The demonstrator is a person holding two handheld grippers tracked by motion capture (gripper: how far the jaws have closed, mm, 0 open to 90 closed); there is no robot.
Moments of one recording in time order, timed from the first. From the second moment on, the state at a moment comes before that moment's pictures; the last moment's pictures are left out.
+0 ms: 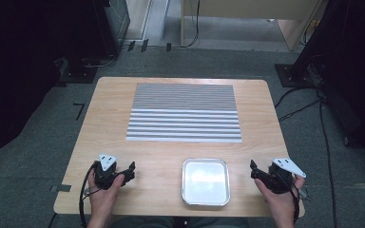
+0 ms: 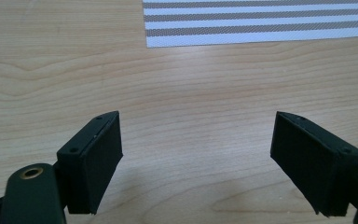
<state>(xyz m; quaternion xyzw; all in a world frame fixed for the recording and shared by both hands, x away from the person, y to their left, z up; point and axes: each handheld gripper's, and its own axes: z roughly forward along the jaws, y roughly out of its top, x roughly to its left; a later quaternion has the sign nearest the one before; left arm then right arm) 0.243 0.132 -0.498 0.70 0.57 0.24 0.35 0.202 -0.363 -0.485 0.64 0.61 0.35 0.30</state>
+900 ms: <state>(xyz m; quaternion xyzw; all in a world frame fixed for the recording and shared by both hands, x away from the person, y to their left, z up) 0.232 0.091 -0.499 0.72 0.54 0.21 0.39 0.199 -0.346 -0.481 0.63 0.61 0.36 0.30</state>
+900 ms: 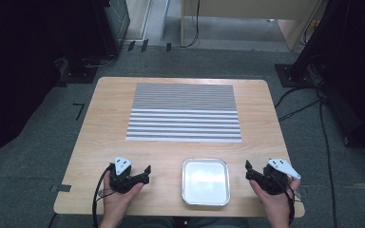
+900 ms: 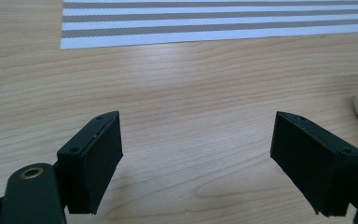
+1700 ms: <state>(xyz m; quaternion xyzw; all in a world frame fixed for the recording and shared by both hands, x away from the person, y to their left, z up) 0.216 0.034 -0.498 0.74 0.52 0.17 0.40 0.188 -0.328 -0.477 0.62 0.61 0.41 0.28</state>
